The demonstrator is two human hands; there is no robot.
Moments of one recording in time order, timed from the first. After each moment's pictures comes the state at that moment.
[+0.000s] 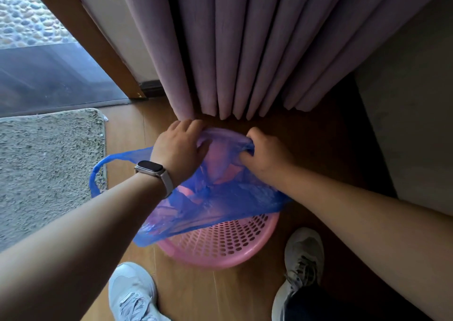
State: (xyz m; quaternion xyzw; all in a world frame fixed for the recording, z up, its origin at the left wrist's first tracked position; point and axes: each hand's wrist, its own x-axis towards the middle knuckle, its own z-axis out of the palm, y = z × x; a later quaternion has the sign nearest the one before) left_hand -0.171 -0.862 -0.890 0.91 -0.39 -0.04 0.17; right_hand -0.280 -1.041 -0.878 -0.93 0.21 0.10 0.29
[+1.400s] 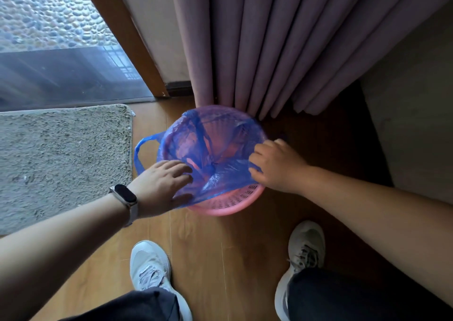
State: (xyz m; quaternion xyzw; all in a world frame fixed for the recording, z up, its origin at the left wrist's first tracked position) left_hand -0.206 -0.735 -0.866 0.82 -0.56 -0.13 0.03; right_hand -0.306 -1.030 -0.861 -0.99 -0.12 0.08 0.05
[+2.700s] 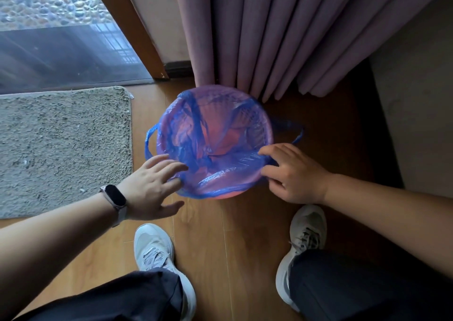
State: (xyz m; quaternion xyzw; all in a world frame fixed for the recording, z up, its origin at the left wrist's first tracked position) left_hand -0.225 -0.701 -0.878 0.78 -0.62 -0.07 0.07; right_hand -0.366 -1.042 -0.872 -0.97 -0.20 0.02 0.14
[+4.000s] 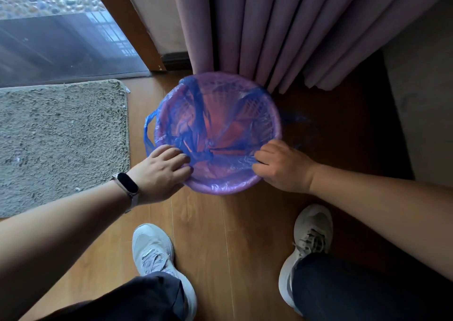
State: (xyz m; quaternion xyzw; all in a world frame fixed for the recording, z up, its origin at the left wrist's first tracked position) left_hand -0.208 -0.727 -0.906 0.78 -0.62 -0.05 0.05; right_hand -0.335 -1.035 -0.908 -0.95 -0.31 0.01 0.08
